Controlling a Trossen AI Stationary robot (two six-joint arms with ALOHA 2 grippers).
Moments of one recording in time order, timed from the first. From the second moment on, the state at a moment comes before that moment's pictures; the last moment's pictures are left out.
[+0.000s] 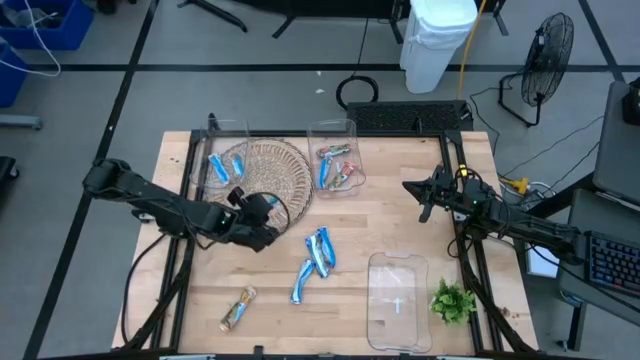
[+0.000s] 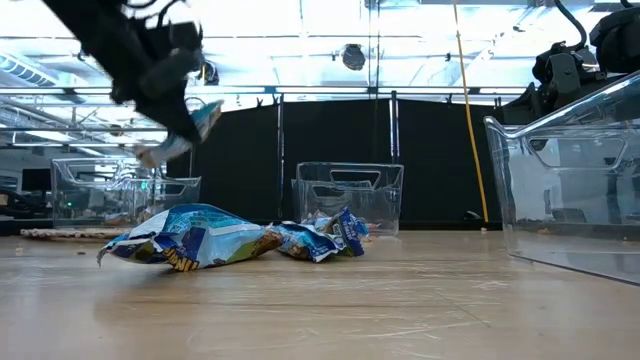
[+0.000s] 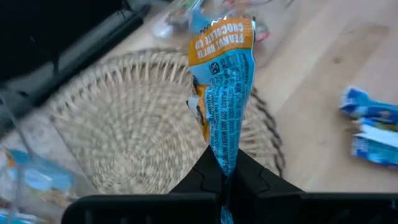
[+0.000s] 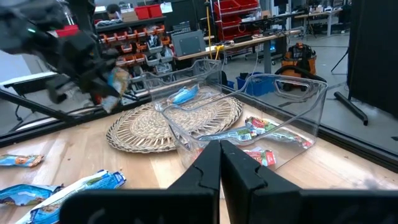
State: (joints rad) left arm -0.29 1.29 0.78 -0.61 -0.77 -0.78; right arm -0.36 0.08 0.02 0.02 0.02 0.18
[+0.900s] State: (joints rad) left arm -0.13 0.74 0.16 0.60 0.26 -0.31; right arm -0.36 0.08 0.02 0.02 0.02 0.18
